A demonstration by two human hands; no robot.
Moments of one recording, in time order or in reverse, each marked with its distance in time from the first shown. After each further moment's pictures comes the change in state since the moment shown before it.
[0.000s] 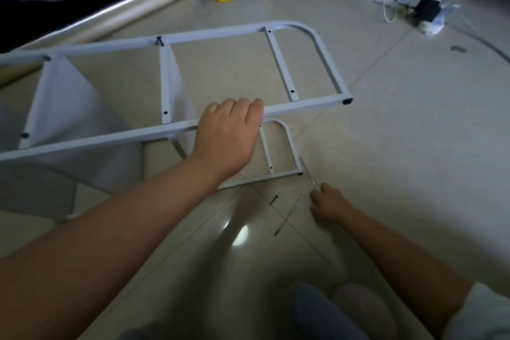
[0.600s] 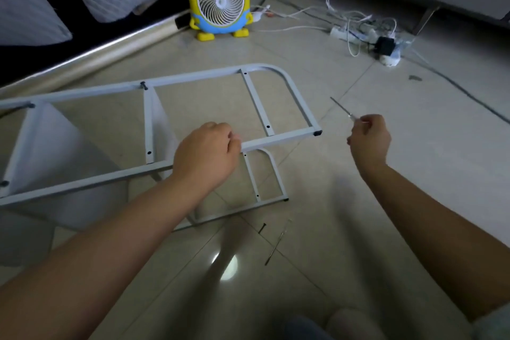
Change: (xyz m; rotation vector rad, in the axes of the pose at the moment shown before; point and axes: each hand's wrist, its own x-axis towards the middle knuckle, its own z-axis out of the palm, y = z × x) left_hand 0.020 -0.013 -0.014 -0.489 -0.269 -0.384; right_hand -0.022 0.020 -0.172 1.005 1.060 0.272
